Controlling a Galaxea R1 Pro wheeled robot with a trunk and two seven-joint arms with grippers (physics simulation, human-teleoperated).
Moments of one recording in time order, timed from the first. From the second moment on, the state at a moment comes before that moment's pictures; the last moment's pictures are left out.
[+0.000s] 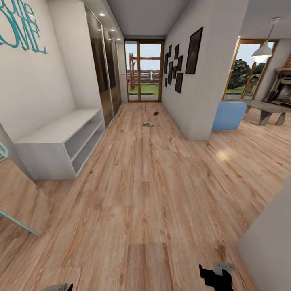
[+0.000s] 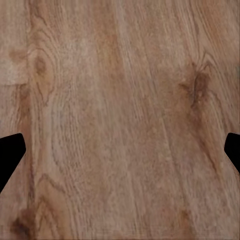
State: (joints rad) left arm -0.21 0.14 0.49 -0.35 -0.17 -0.42 -0.26; right arm -0.49 -0.08 -0.39 -0.03 0.30 -0.40 -0.04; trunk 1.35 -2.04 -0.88
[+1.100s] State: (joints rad) left arm -0.21 0.14 0.49 -0.35 -0.16 -0.42 -0.26; right arm -0.49 -0.08 -0.39 -0.03 0.30 -0.40 -0.04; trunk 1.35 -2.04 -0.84
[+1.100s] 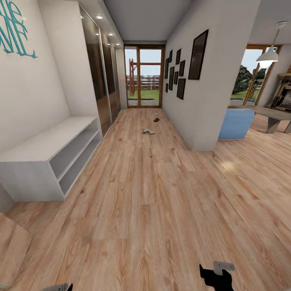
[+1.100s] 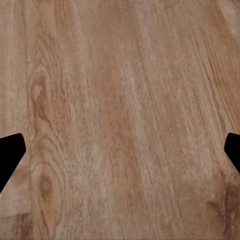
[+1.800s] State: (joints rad) left arm -0.21 0.14 0.49 -0.35 -0.16 -0.42 -0.26; right arm -0.49 -0.08 -0.39 -0.03 0.30 -0.40 -0.04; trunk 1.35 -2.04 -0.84
